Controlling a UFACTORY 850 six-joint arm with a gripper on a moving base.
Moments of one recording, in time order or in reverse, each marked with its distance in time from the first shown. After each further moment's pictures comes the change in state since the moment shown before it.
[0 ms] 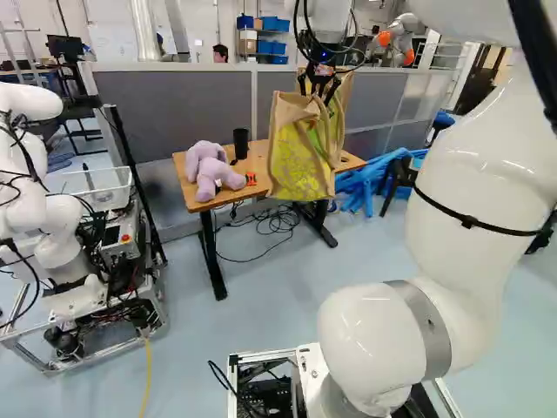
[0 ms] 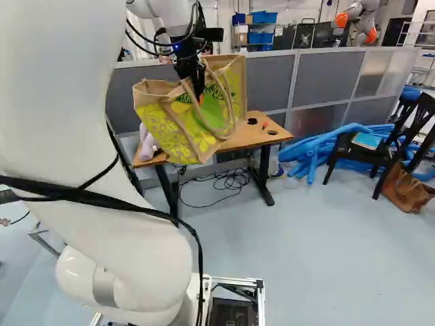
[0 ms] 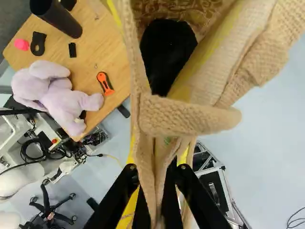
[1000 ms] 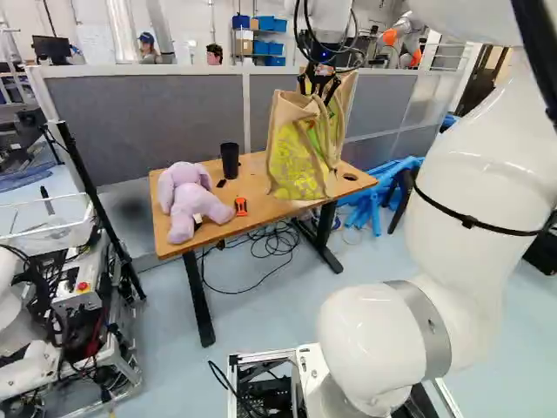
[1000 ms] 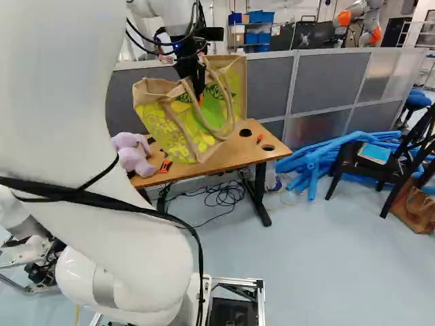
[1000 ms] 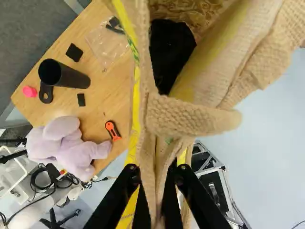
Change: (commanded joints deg) arm 0.0 0.0 0.0 0.0 0.0 0.0
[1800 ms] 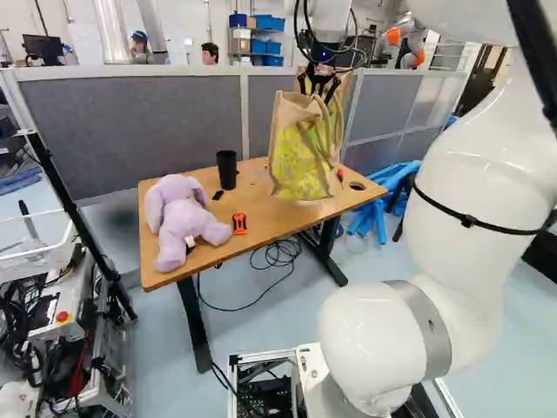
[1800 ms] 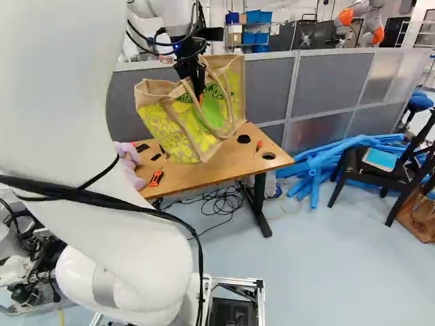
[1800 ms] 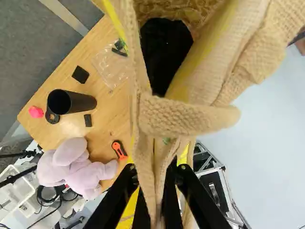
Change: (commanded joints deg) arm 0.0 -0.3 -0.3 0.0 0.0 0.0
